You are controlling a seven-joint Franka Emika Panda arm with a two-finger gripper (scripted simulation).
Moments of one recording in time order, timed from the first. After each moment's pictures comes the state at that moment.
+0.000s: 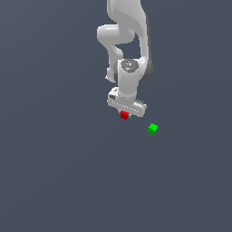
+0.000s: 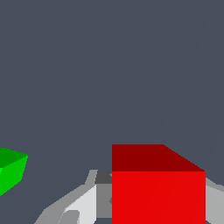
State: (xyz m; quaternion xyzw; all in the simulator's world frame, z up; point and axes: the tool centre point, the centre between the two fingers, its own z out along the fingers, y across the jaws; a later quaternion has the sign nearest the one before) arm -0.116 0.051 0.099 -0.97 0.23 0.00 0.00
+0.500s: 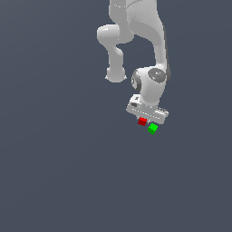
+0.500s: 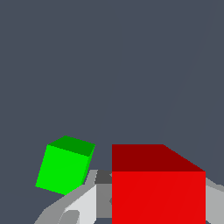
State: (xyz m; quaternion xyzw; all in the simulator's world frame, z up) arm -0.090 0.153 0.076 -0.97 0.23 0.00 0.00
